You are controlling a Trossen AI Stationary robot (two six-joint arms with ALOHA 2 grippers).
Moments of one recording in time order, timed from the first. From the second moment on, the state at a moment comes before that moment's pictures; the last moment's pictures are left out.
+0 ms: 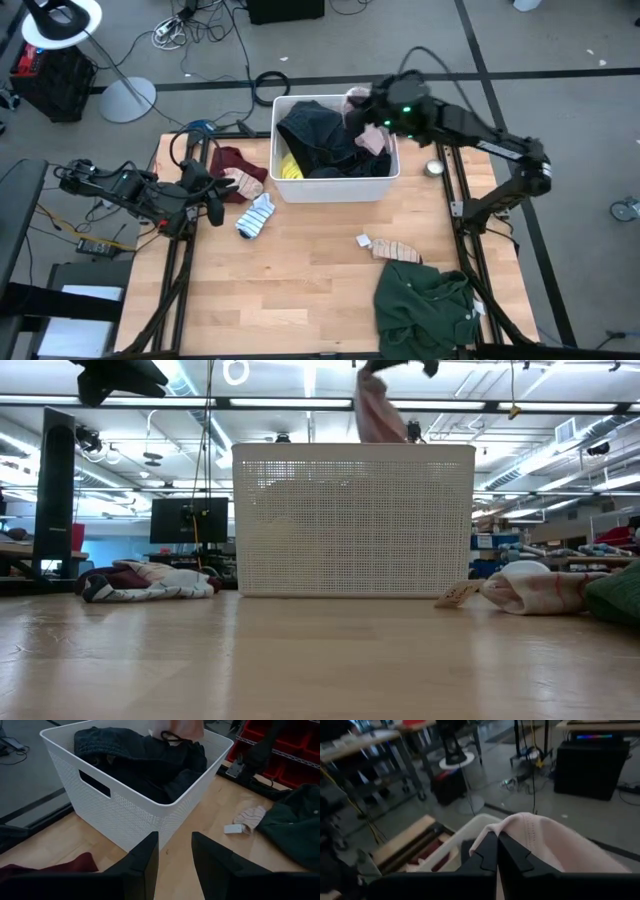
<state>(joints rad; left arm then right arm) -0.35 0.63 0.88 -0.81 -0.75 -0.66 -0.26 1.45 1.69 -0.56 0.50 0.37</state>
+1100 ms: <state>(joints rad) -0.35 0.69 0.88 -0.81 -0.69 -0.68 -0.26 1.55 1.69 -0.95 0.28 0.68</state>
